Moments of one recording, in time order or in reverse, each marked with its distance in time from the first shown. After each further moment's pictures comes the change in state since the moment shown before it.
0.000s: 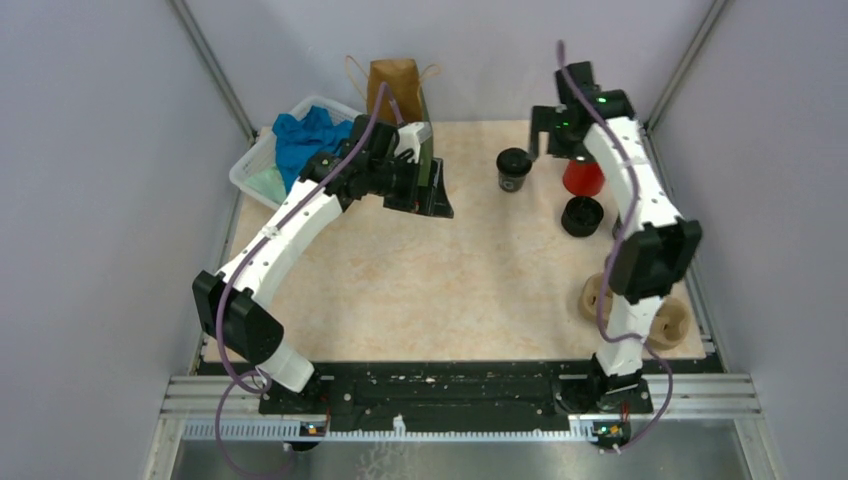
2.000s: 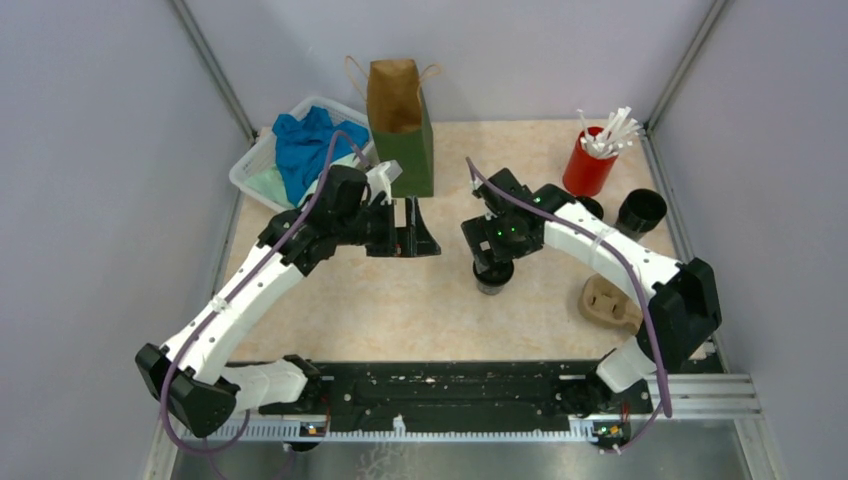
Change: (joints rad) left arm -0.078 -0.403 -0.369 0.077 -0.060 -0.278; right arm 0.422 -0.501 -0.860 0.194 -0.117 0.026
